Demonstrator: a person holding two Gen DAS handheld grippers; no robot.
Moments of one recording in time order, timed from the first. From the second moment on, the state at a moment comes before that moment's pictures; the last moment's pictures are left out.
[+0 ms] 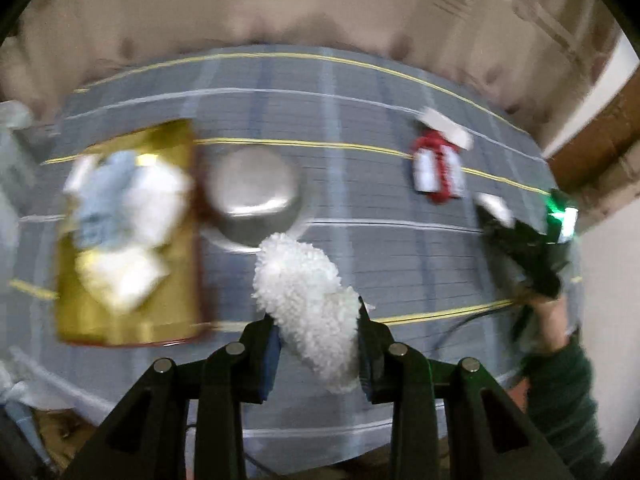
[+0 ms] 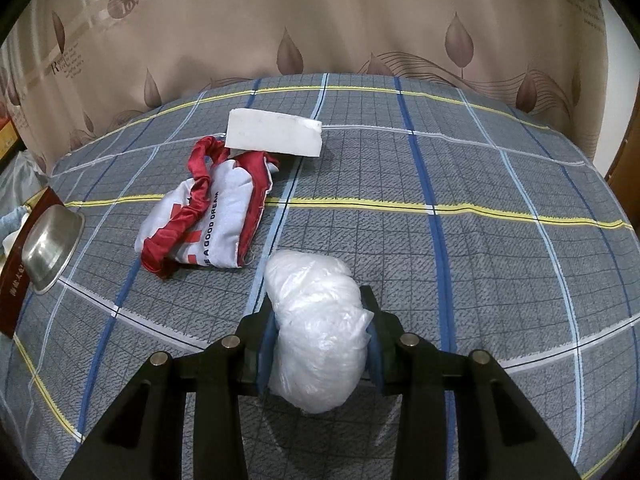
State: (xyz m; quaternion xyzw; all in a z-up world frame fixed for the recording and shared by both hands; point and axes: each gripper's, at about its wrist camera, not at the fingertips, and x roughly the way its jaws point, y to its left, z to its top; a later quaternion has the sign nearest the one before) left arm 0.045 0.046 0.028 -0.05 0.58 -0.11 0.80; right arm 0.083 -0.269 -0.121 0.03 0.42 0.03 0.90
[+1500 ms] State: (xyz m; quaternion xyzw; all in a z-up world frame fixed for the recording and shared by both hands) left arm 0.060 0.249 -0.019 0.00 0.60 0.04 0.80; right arm 0.083 -0.266 -0.120 0.02 0.43 0.02 0.90
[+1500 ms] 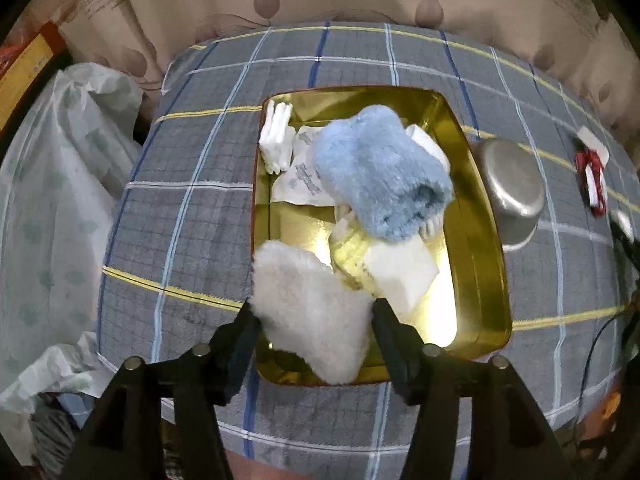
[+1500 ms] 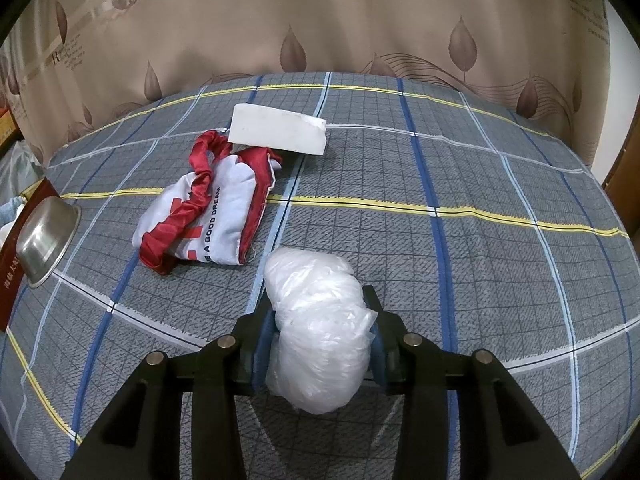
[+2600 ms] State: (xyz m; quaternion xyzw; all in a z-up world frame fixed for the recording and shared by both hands) left arm 0.012 0.282 0.011 -0.06 0.46 0.17 0.87; right arm 0.080 -0.260 -0.118 0.01 0.43 0.00 0.90
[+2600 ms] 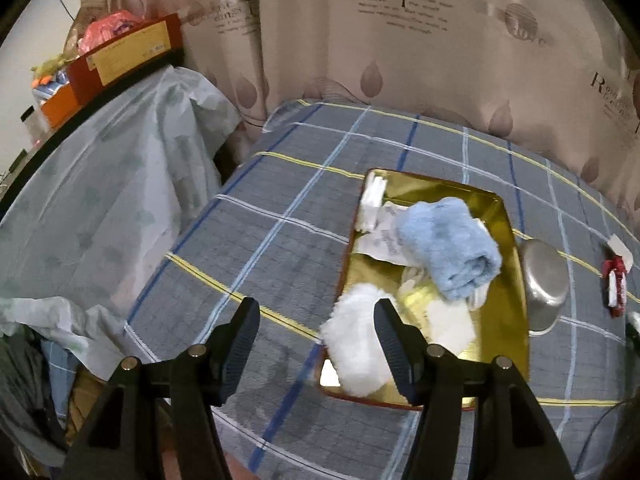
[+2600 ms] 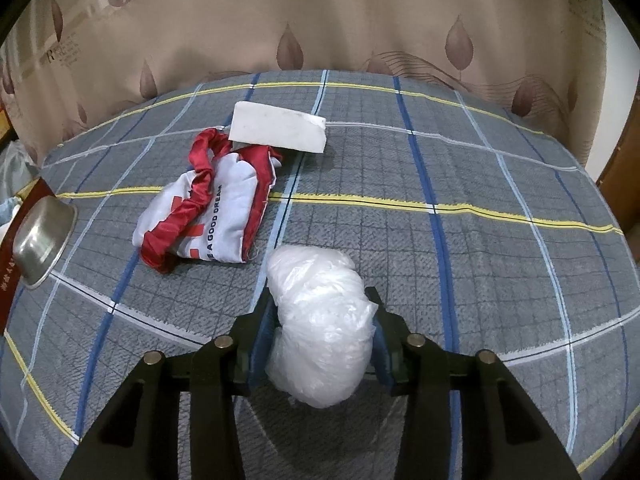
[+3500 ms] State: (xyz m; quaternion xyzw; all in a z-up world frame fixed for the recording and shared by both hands) left arm -0.010 0.314 -0.001 -0.09 0.45 0.23 0.86; right arm 0.011 -0.052 -0.060 -0.08 0.44 0.22 0.87
